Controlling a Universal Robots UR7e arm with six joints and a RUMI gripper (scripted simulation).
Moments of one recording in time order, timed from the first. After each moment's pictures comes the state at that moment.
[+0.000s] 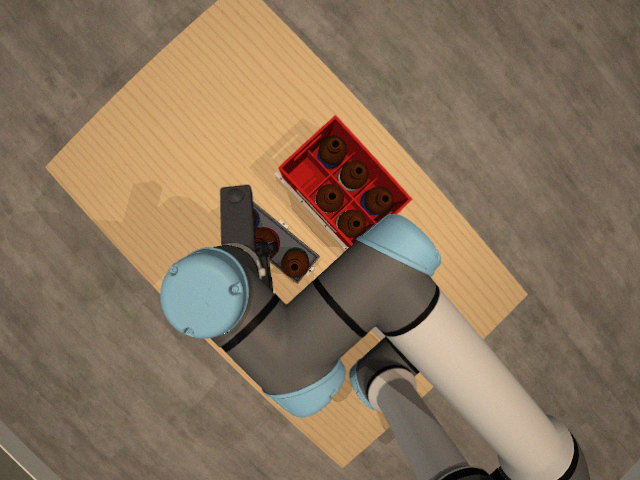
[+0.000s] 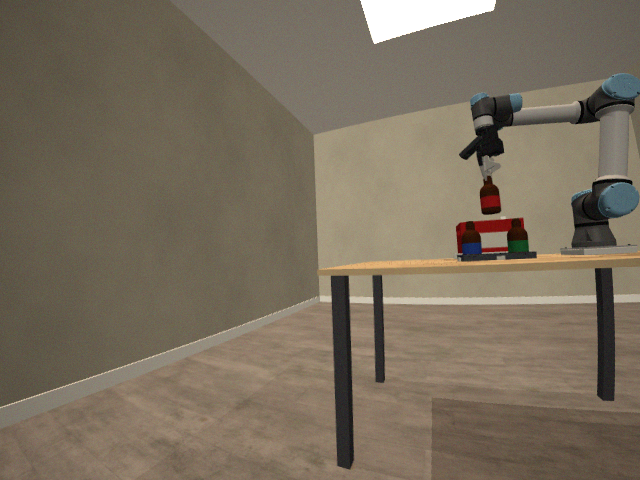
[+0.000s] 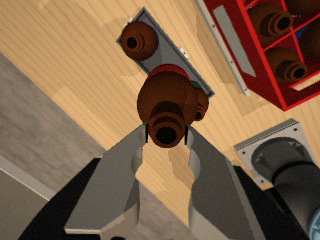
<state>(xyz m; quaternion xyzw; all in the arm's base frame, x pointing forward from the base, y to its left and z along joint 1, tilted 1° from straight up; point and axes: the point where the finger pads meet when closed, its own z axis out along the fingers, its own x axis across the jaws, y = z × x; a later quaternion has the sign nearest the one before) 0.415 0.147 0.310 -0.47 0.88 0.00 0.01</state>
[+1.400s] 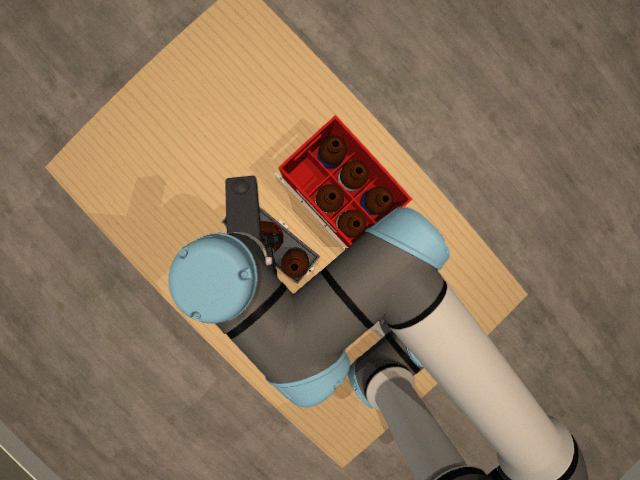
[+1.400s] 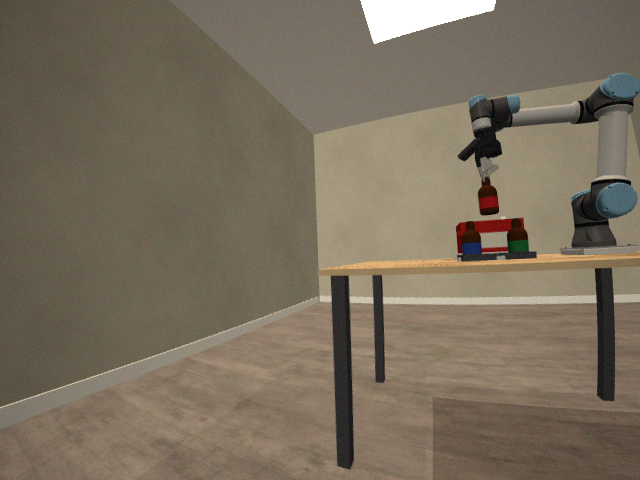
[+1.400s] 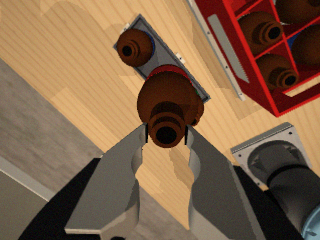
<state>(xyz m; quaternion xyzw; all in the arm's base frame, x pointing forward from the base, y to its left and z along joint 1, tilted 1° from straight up) 0.421 0.132 0.310 -0.47 0.88 0.00 0.01</state>
